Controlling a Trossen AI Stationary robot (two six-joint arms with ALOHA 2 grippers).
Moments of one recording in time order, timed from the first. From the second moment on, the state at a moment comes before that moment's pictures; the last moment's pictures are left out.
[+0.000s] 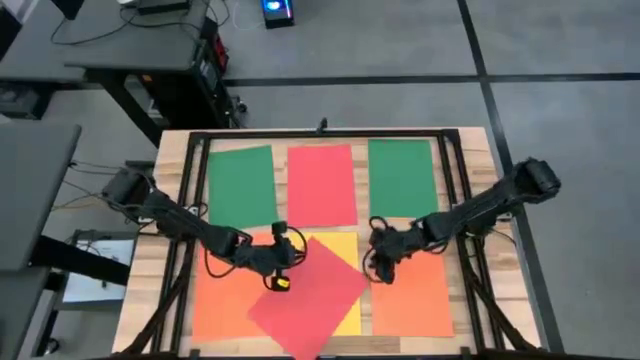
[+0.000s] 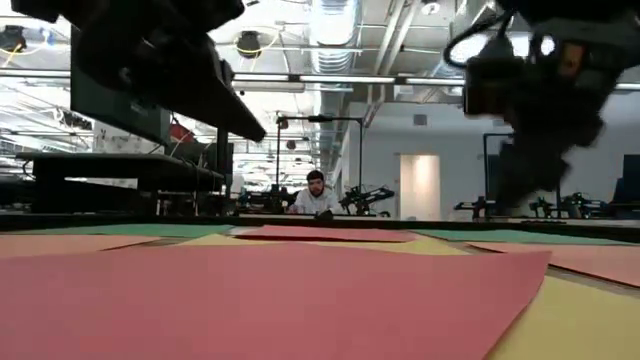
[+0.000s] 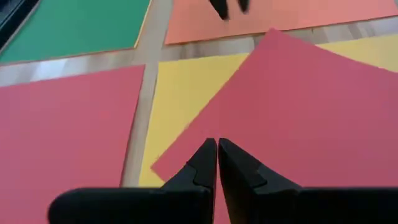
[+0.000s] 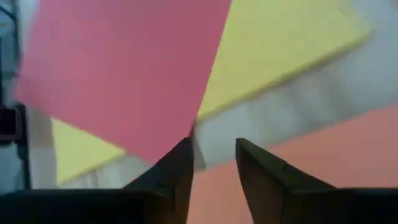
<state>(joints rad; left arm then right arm) -0.43 1.55 0.77 0.13 -0.52 -0.11 0.35 1.49 0.60 0.00 0.00 0.84</state>
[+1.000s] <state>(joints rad) -0.40 1.56 0.77 0.14 -0.52 -0.09 0.35 1.69 0.67 0.17 -0.15 0.97</state>
